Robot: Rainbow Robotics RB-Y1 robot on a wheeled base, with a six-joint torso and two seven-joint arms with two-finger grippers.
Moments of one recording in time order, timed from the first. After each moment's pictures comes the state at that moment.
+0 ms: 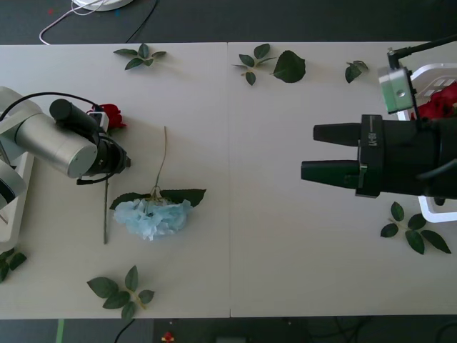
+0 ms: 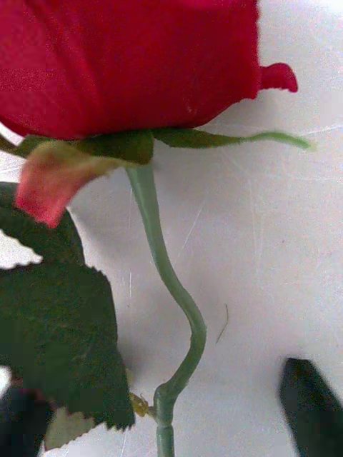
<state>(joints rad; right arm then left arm) -0.13 -0.48 -0.21 -2.18 -1.65 1.36 2.03 -0.65 0.76 -0.64 -1.26 0.66 0.97 -1.01</state>
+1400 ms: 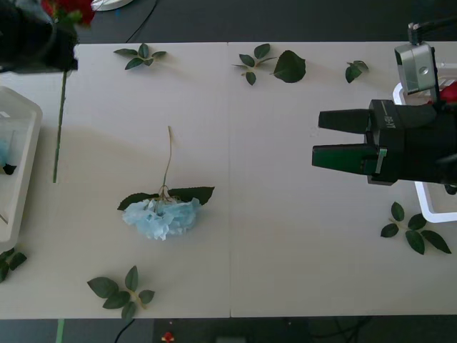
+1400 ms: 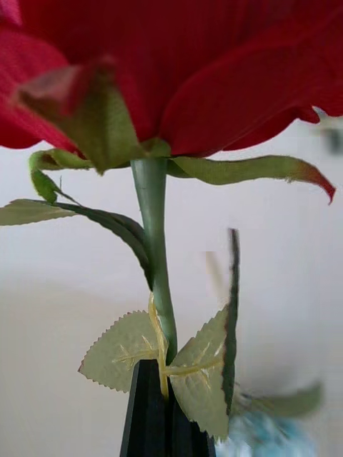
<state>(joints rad) -0.13 -0.77 -0.10 -2.16 -1.90 1.10 2.09 -0.74 0.75 0.09 -1.74 0.92 1.64 -1.35</state>
